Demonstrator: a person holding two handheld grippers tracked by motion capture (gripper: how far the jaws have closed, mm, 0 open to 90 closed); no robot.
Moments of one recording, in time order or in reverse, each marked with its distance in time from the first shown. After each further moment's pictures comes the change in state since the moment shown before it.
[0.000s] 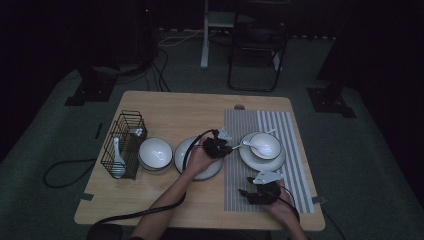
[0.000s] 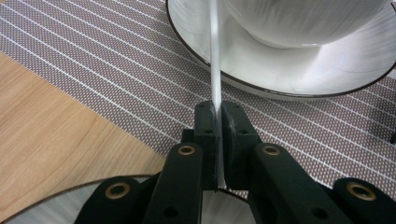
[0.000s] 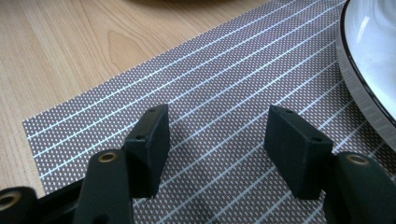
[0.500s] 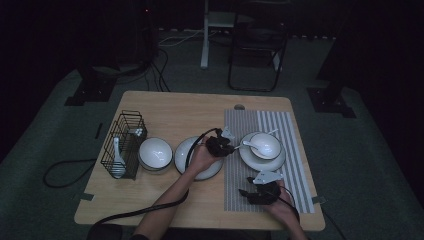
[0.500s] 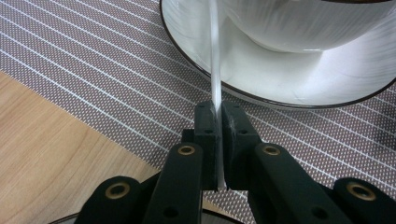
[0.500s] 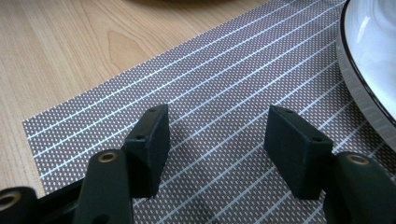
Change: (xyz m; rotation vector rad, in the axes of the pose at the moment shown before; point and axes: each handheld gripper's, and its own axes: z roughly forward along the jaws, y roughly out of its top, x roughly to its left) left arm 0.002 0.007 0.009 0.019 -0.018 0.011; right arm 0.000 0.000 0.000 -0.001 0.000 0.000
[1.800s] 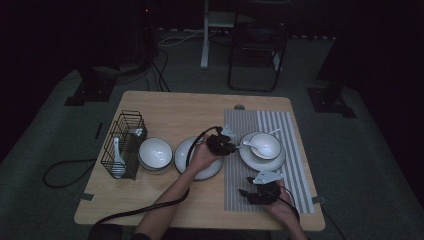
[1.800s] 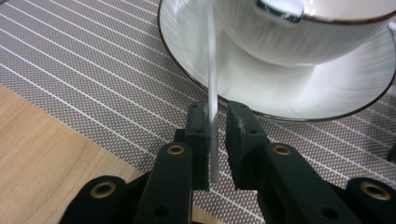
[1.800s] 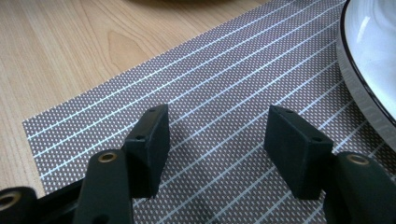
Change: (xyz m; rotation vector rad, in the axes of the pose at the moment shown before) left arm 0.003 0.005 -0.002 -0.025 -0.026 -0.007; right arm 0.000 0.000 0.000 0.000 0.000 0.002
